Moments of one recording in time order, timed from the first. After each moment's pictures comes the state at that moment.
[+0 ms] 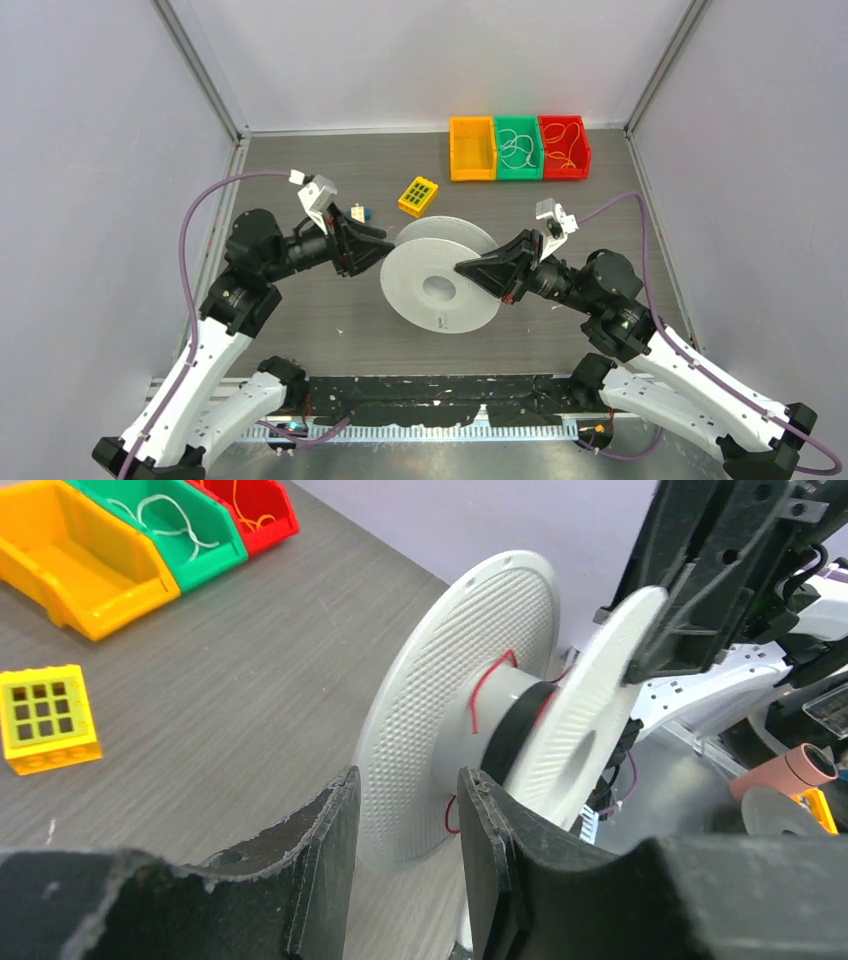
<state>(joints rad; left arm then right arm) -0.46 0.78 0.92 -0.20 0.67 -0.34 0.82 0.65 0.69 0.22 -0.38 0.49</state>
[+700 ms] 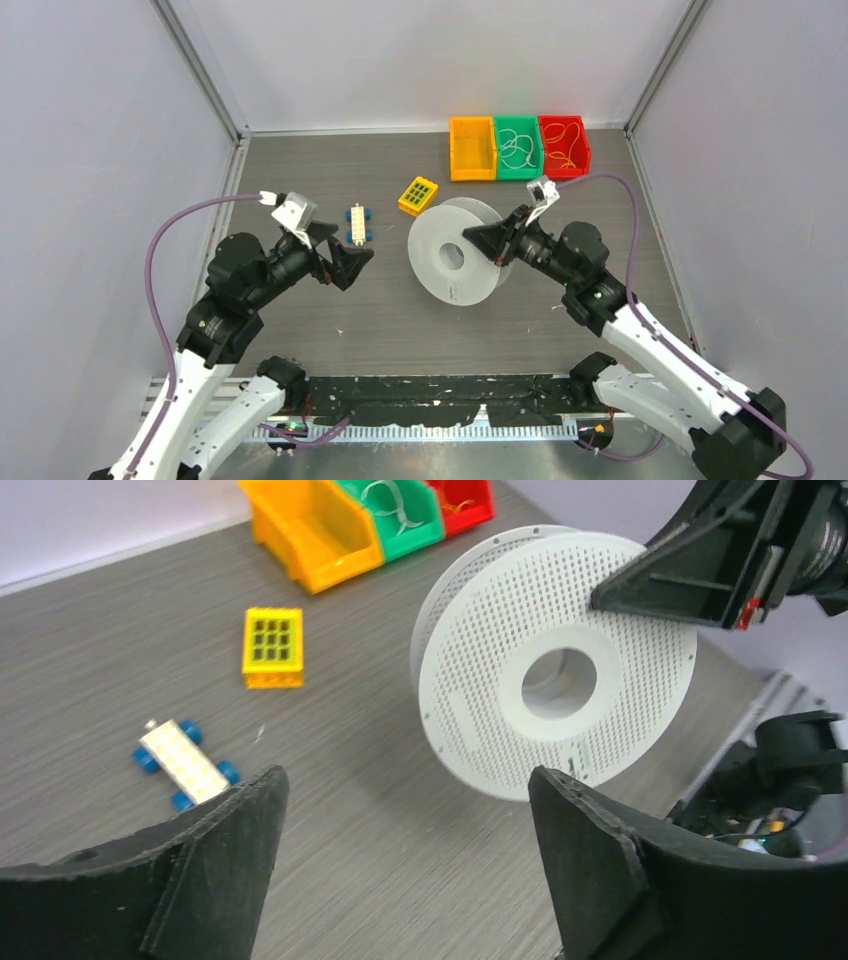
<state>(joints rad) -0.46 0.63 0.92 -0.41 0.32 -0.17 0.62 0.80 0.65 0.19 -0.28 0.53</state>
